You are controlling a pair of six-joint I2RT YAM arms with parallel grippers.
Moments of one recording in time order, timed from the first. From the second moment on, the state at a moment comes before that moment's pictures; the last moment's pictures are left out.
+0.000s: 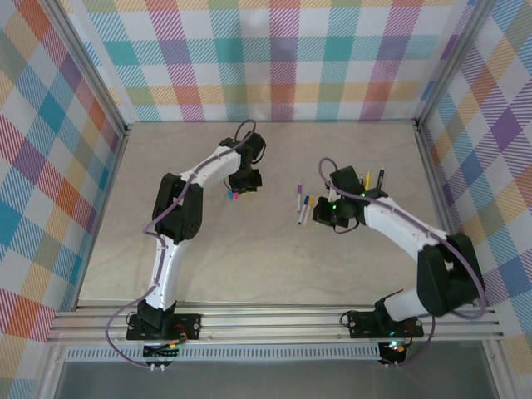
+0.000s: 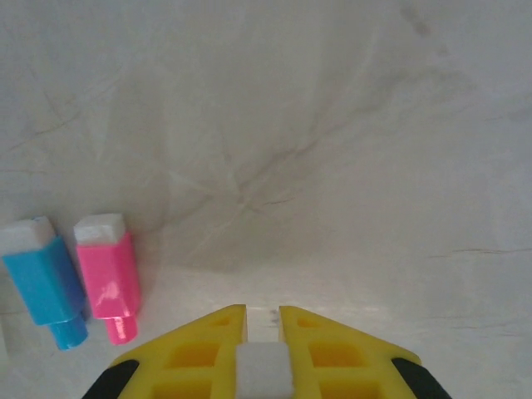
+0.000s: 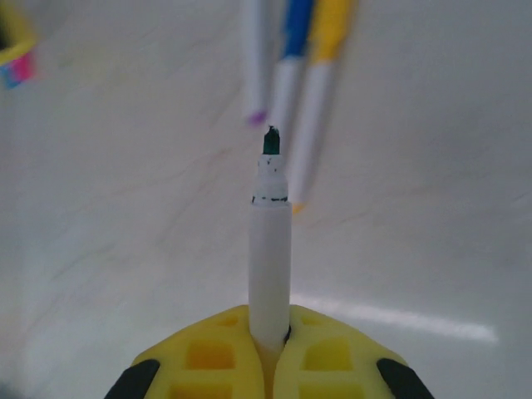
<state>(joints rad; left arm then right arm) -0.46 2.29 1.92 -1.03 -0.02 -0.58 0.40 1.48 0.96 -0.58 -0.24 0.57</state>
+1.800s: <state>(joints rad) -0.54 2.19 1.92 -0.89 0.10 -0.63 0.38 1.45 0.99 -0.54 -0.30 0.56</state>
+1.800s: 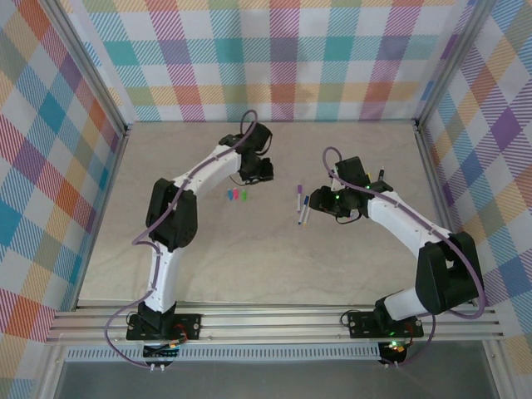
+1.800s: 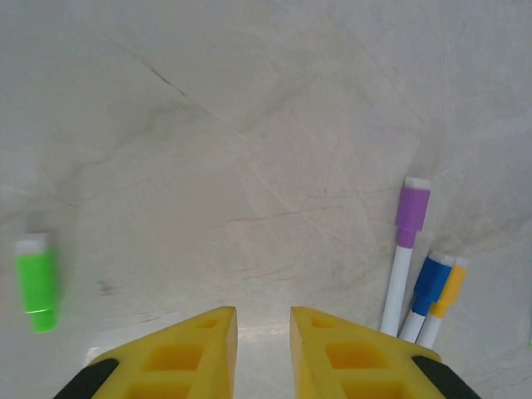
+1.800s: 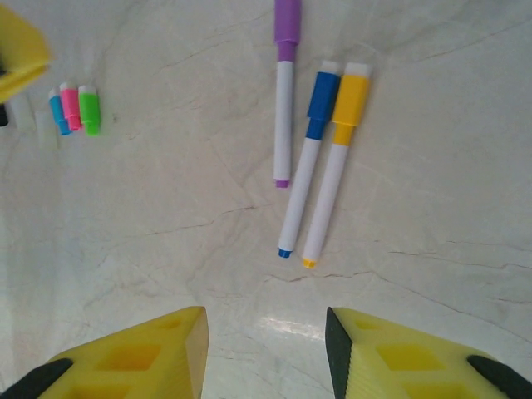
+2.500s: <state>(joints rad) -0.67 2.37 2.13 -0.95 0.02 -0.64 0.38 1.42 0.96 -0.53 -0.29 0.57</state>
